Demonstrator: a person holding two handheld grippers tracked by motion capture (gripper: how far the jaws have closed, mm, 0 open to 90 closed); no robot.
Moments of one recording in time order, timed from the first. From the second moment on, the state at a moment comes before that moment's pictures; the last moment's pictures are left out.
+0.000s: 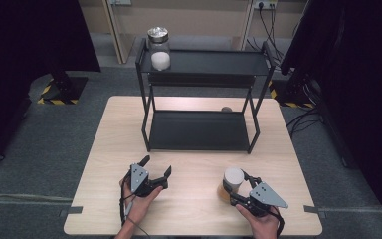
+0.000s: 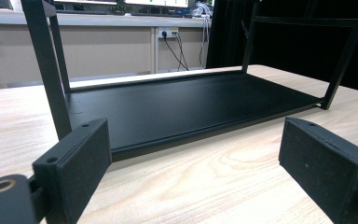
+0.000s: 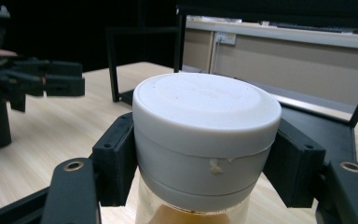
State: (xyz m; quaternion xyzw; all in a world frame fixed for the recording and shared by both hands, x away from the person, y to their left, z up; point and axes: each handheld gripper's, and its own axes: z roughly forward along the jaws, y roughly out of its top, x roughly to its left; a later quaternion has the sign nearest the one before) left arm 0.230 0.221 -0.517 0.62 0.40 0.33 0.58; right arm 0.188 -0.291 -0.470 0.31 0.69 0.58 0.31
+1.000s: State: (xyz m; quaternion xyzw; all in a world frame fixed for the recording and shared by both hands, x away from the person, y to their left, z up) left arm 0.230 0.219 -0.517 0.63 0.40 0.34 0.57; right arm 0.204 -0.283 -0.422 0.34 0.61 0.60 0.38
